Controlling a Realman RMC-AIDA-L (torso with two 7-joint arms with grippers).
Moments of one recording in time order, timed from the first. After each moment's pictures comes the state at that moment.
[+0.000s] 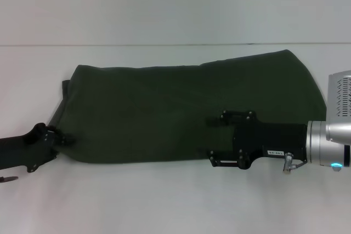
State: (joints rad) left arm -0.56 -2.01 0.17 0.52 2.50 1.31 -2.59; right arm 0.59 2.10 -1.02 -0.53 -1.77 -1.33 1.09
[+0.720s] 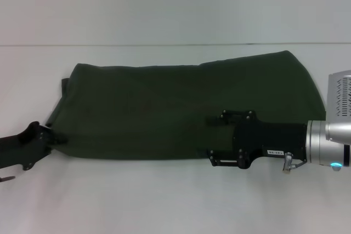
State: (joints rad) left arm -0.54 -2.02 0.17 0.52 2.44 1.28 -2.54; right arm 0.59 2.10 -1.02 -0.53 -1.77 -1.33 1.09
